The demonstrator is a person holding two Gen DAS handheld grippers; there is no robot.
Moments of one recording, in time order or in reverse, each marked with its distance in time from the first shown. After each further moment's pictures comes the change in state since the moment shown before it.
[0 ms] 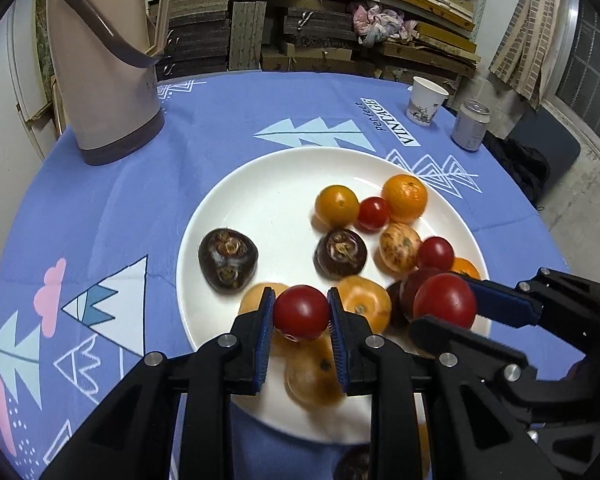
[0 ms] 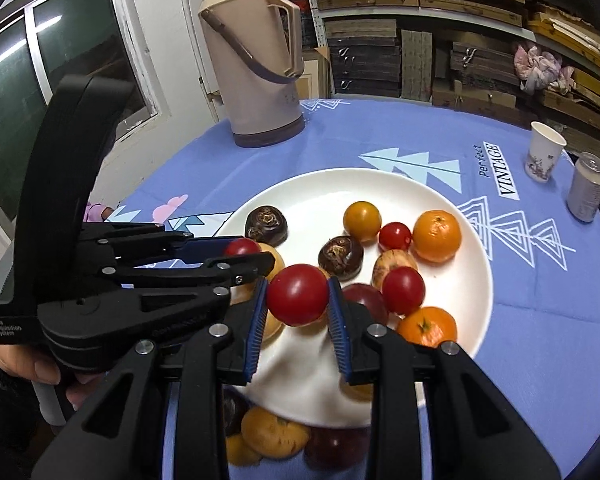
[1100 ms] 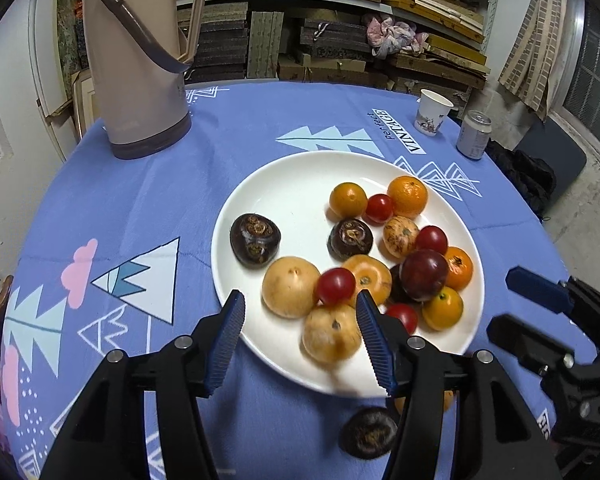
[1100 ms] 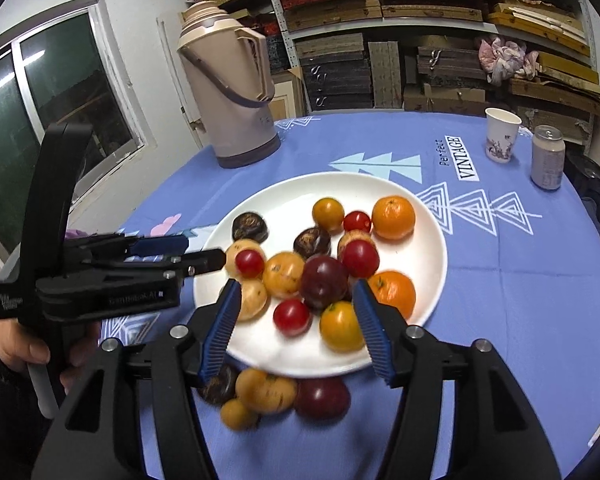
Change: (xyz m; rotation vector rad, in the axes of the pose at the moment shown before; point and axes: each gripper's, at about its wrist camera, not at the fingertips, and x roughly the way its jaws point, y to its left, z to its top) left arm -0.039 0.003 -0.023 -0.029 -0.040 0.037; right arm -0.061 -0.009 -0.043 0.087 -0.088 -0.029
